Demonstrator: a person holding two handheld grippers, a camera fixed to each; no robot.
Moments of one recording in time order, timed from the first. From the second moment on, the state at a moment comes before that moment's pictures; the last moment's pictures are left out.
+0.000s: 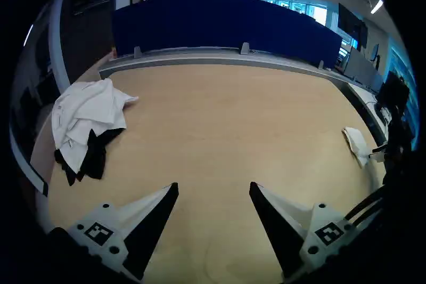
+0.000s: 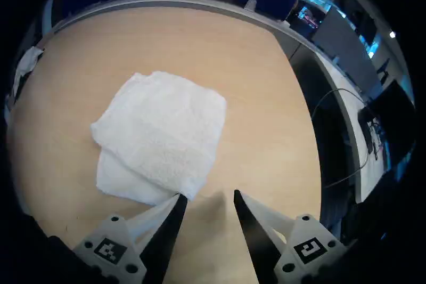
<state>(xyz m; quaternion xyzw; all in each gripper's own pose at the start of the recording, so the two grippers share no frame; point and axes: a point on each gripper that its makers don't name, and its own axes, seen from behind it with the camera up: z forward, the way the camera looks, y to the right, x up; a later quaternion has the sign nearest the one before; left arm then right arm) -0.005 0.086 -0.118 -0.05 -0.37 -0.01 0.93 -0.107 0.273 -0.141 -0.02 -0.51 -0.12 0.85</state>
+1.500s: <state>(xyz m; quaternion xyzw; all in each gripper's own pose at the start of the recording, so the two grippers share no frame) 0.001 0.083 -0.114 -0.05 -0.37 -0.01 0.93 -0.085 0.224 -0.131 0.02 -0.48 -0.12 0.87</state>
